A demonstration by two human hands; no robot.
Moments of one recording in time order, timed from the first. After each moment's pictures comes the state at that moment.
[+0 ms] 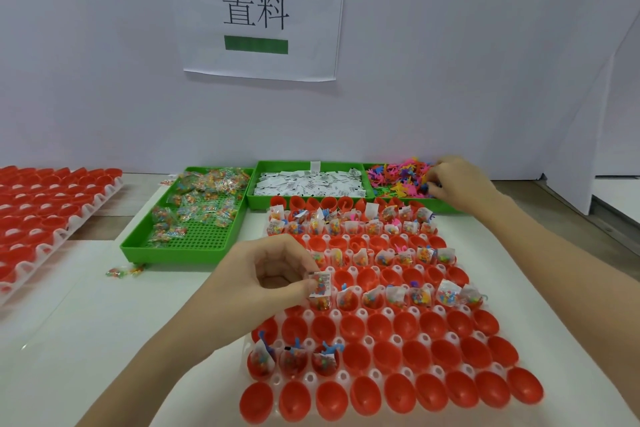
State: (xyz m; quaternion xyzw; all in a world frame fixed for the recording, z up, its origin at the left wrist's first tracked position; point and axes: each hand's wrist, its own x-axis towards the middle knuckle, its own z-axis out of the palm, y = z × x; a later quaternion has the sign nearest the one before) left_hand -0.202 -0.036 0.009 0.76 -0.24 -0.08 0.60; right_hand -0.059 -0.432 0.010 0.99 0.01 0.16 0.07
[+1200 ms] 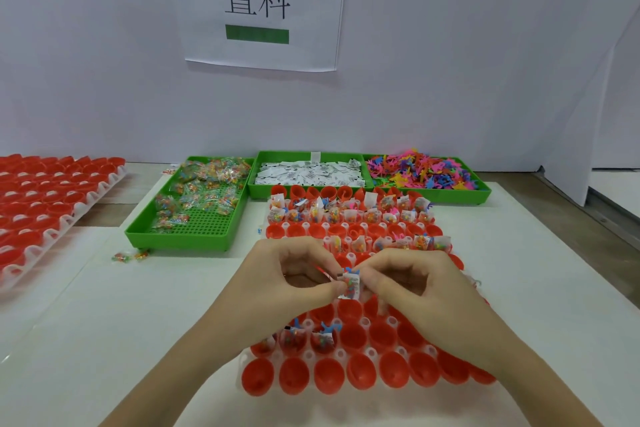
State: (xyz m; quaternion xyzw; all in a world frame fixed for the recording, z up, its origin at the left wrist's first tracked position) left_hand -0.217 -0.058 -0.001 0.75 -0.25 -0.09 0.61; right_hand -0.268 -0.277 0.002 0.84 0.14 0.05 -0.53
